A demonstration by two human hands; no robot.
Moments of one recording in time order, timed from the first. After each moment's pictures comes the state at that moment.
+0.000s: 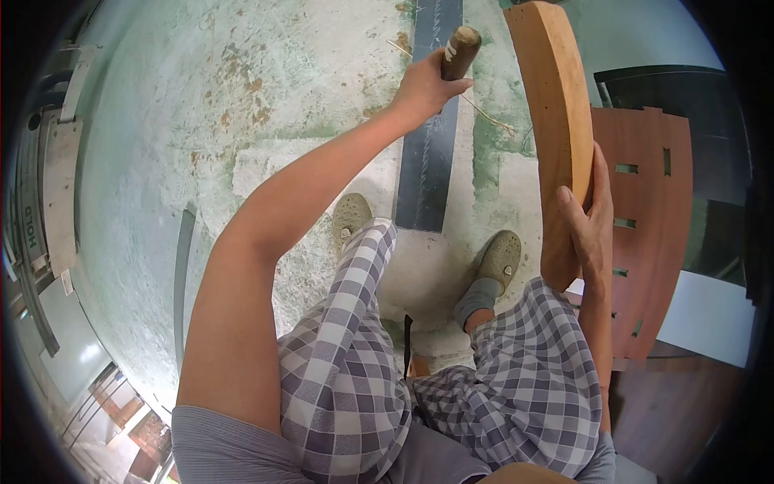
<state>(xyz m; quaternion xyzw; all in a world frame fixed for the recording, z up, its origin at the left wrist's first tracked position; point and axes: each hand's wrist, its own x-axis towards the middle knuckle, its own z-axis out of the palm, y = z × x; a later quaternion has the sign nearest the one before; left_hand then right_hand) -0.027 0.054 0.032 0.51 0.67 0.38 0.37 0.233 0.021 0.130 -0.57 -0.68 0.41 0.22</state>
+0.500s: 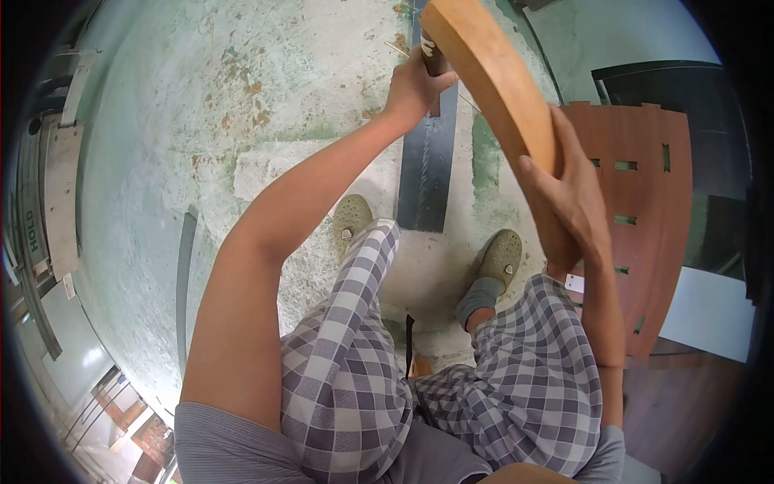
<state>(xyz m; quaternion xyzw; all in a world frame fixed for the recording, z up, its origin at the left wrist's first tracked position) -0.030 0.061 0.005 0.49 0.69 0.46 0.26 0.192 0.041 0.159 -0.54 -0.73 0.41 0.08</state>
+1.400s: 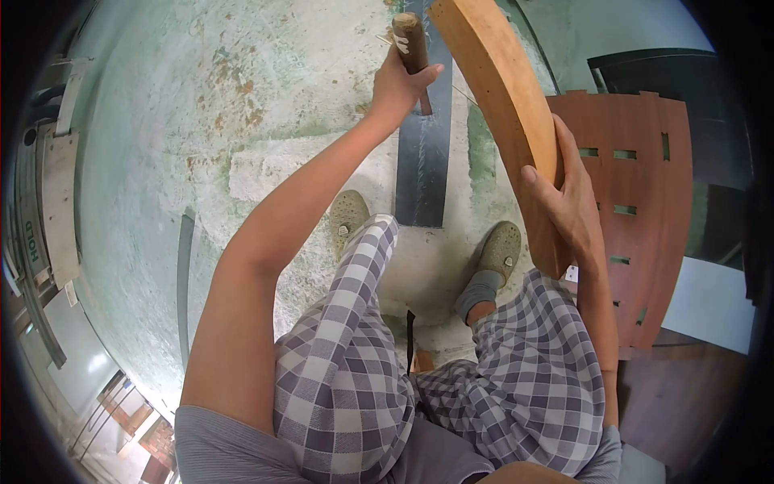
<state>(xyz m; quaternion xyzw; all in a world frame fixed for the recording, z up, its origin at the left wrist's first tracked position) -0.033 0.044 0.004 0.44 0.70 0.48 0.30 0.211 0.024 0.134 -0.54 -0.72 0.41 0.14</state>
